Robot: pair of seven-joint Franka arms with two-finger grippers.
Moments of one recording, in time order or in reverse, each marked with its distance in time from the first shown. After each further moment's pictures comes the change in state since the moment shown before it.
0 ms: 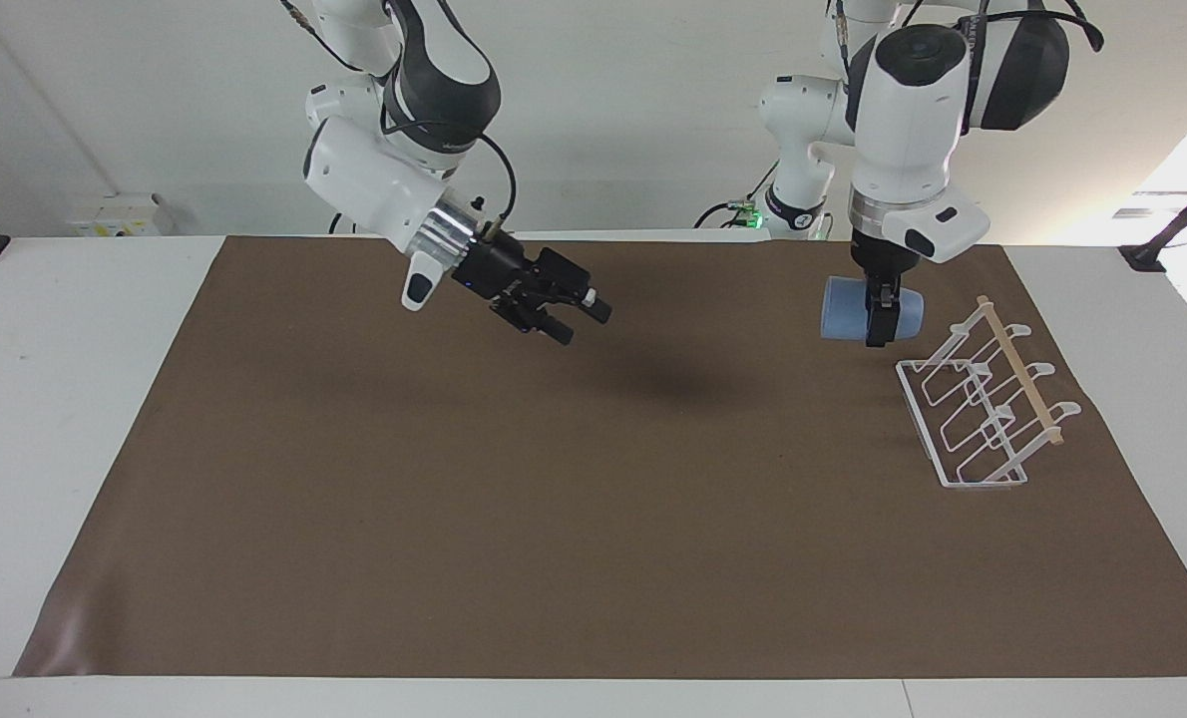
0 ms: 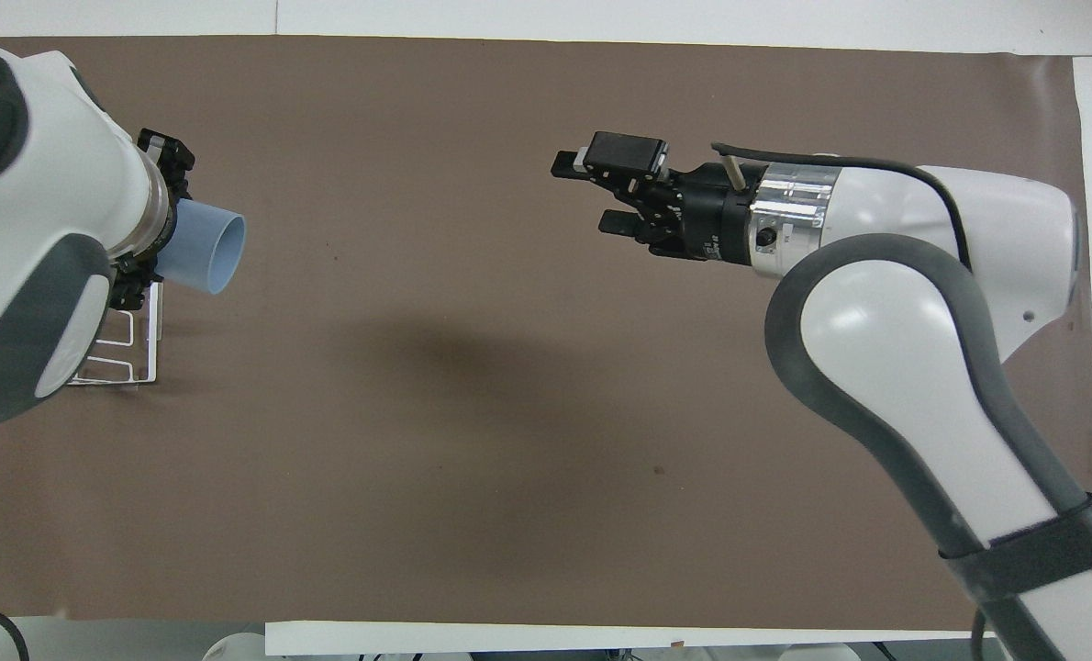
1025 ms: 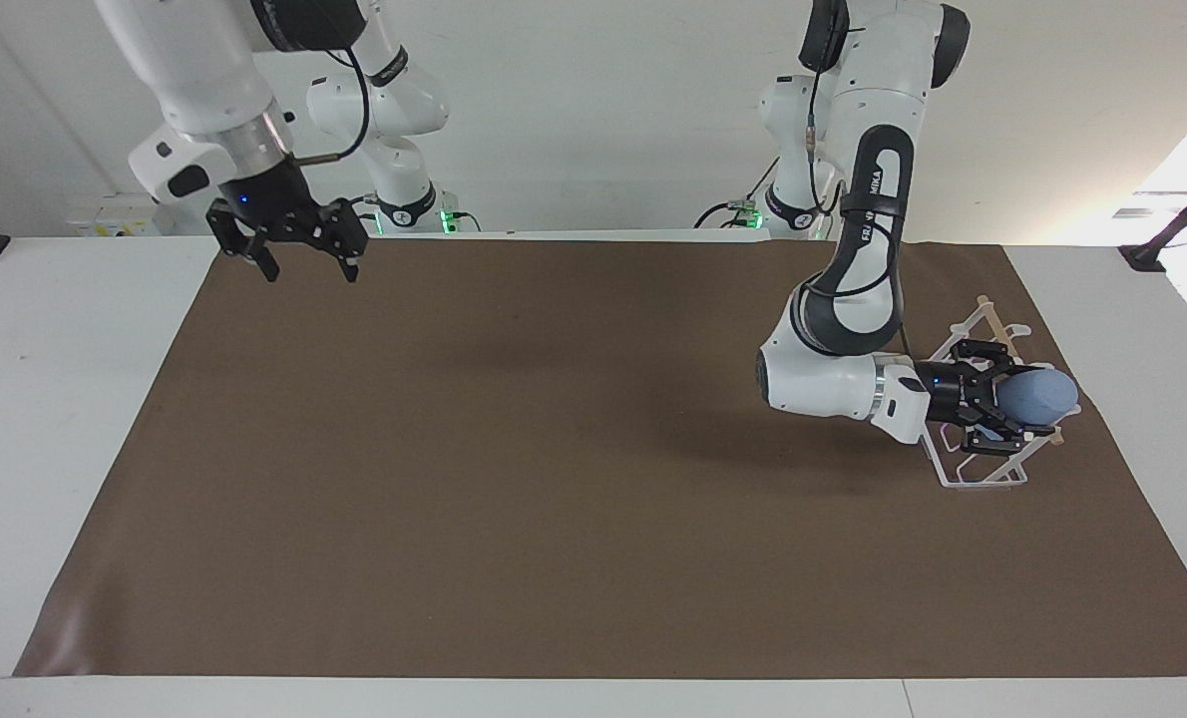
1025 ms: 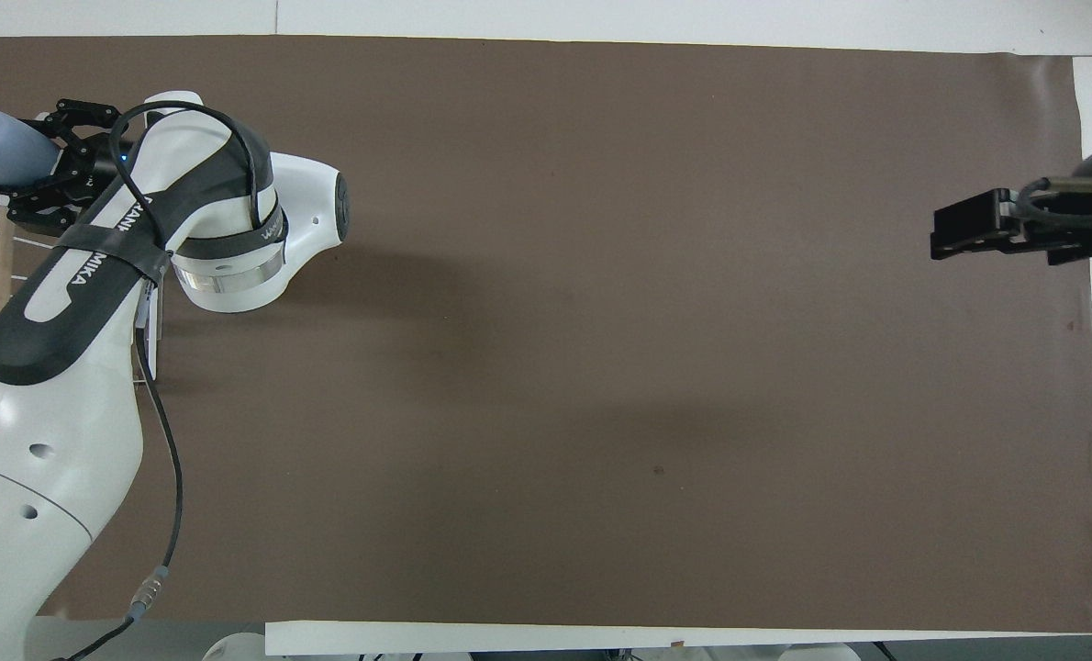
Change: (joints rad) left arm 0.039 0.428 0.010 -0.028 1.018 -0.287 -0.387; right arm -0.229 -0.090 -0.038 0.410 -1.107 -0.924 -0.007
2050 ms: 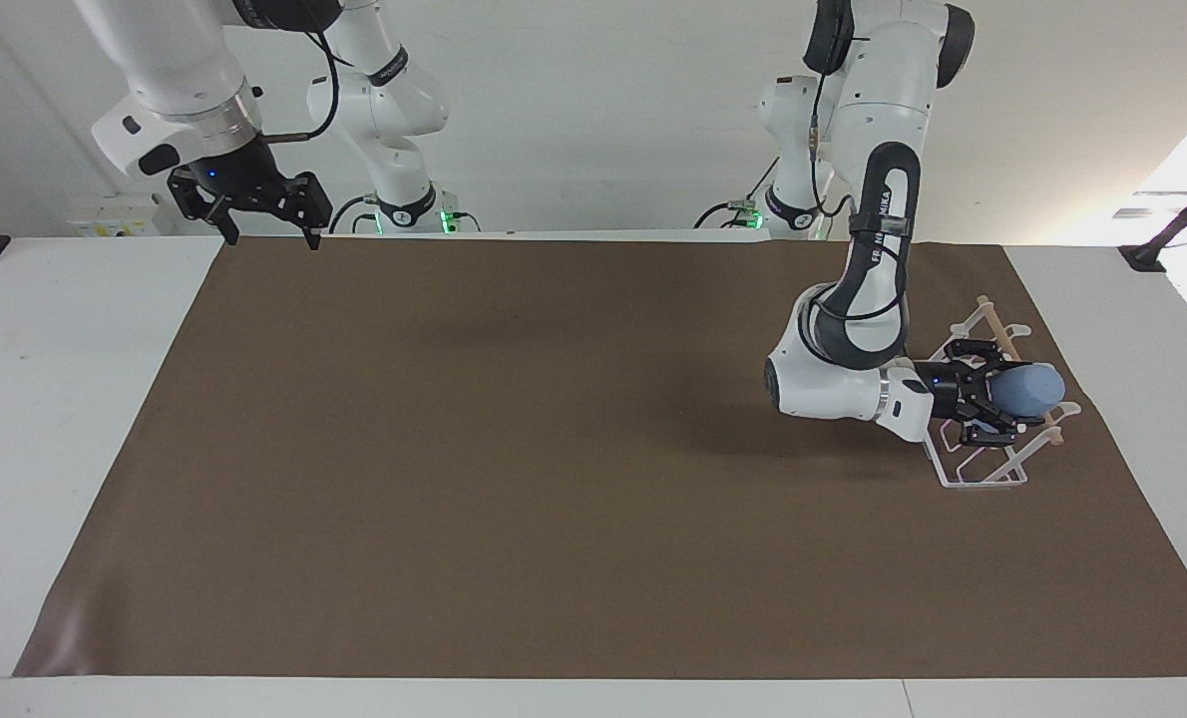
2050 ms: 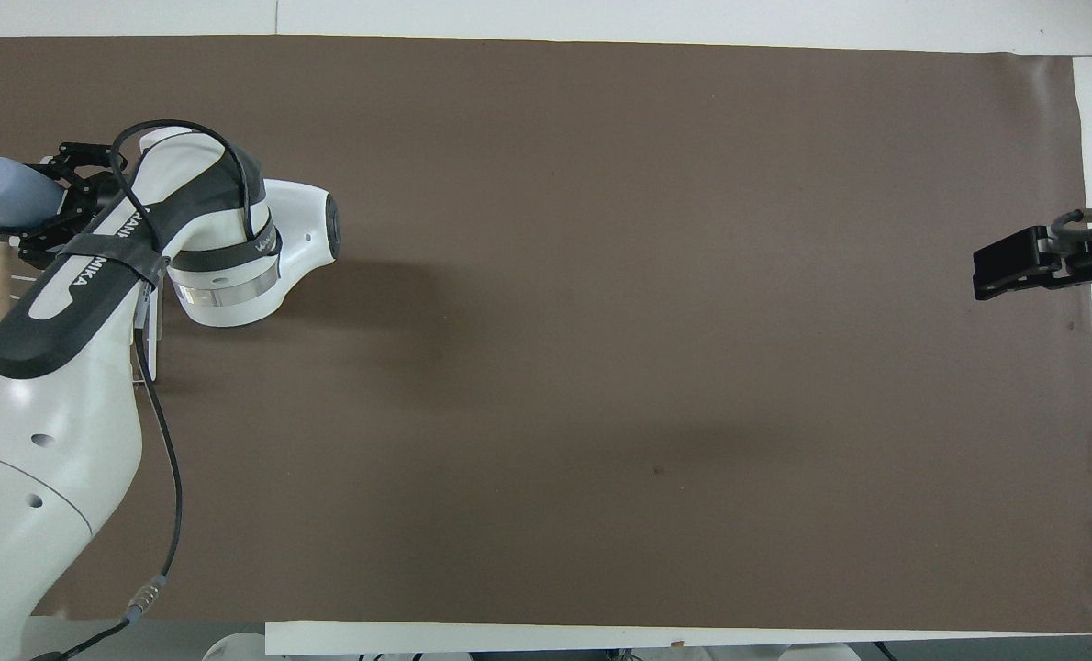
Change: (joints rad) left arm 0.020 0.000 -0.002 -0.072 -0.059 0.002 -0.060; right arm -0.035 0.024 0.008 -0.012 -0.021 -0.067 -0.064
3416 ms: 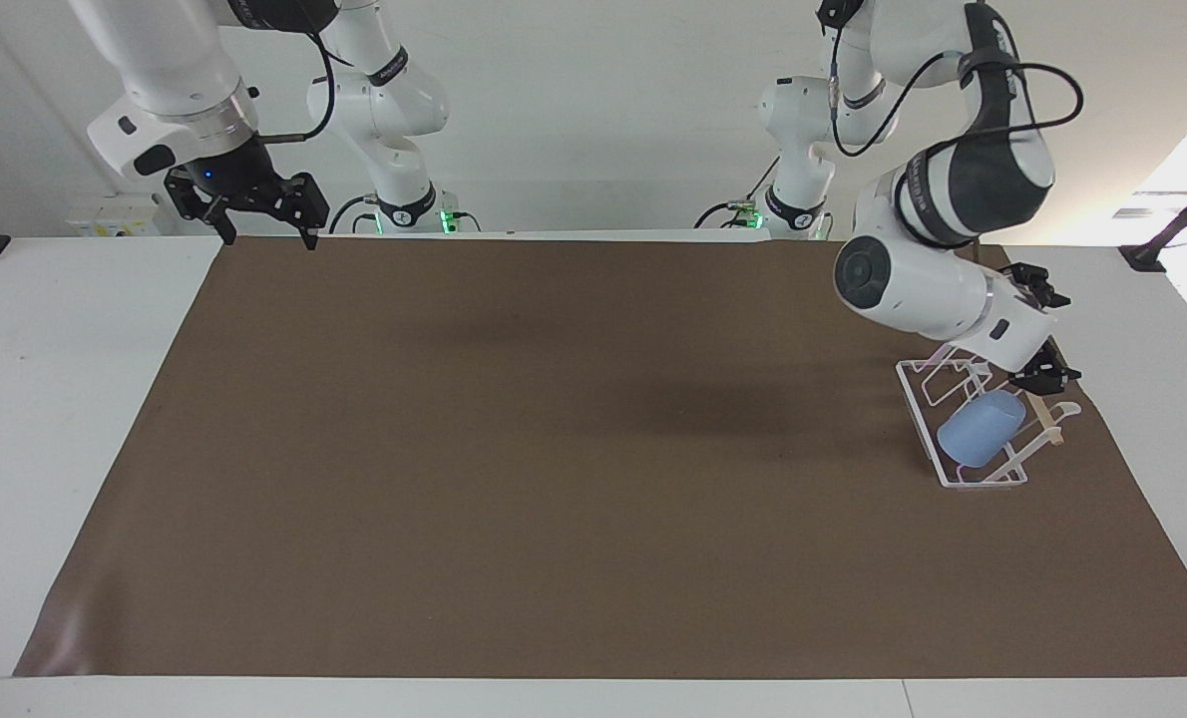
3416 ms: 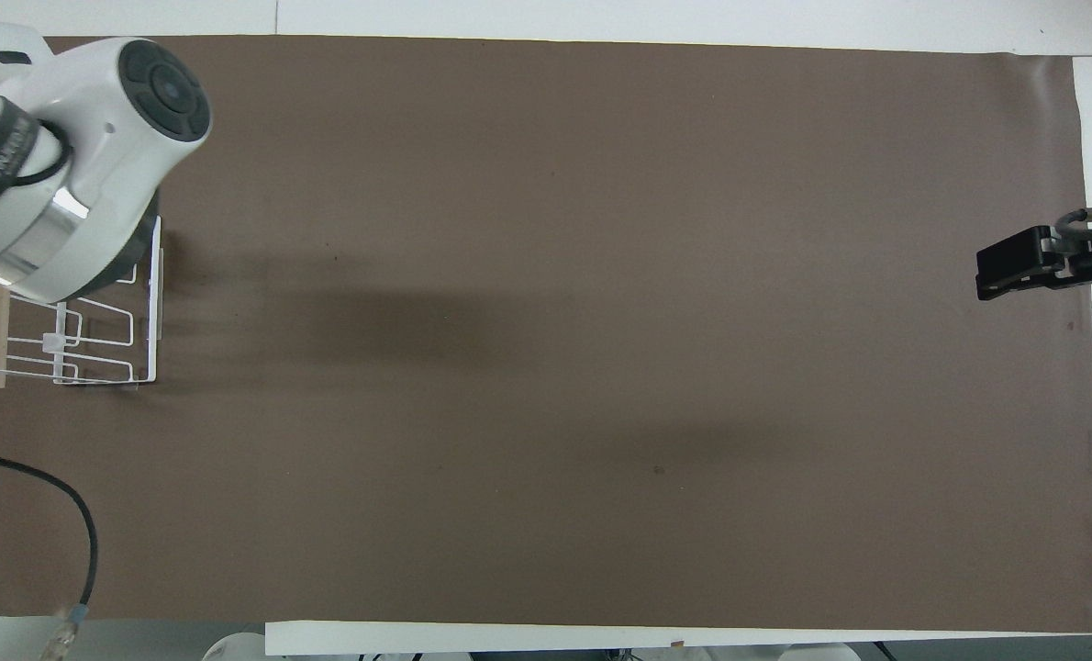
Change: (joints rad) left arm 0.069 -0.264 -0.002 0.193 -0.476 0.076 0.554; right arm -0.001 0.000 0.000 -0.001 0.000 0.000 0.000
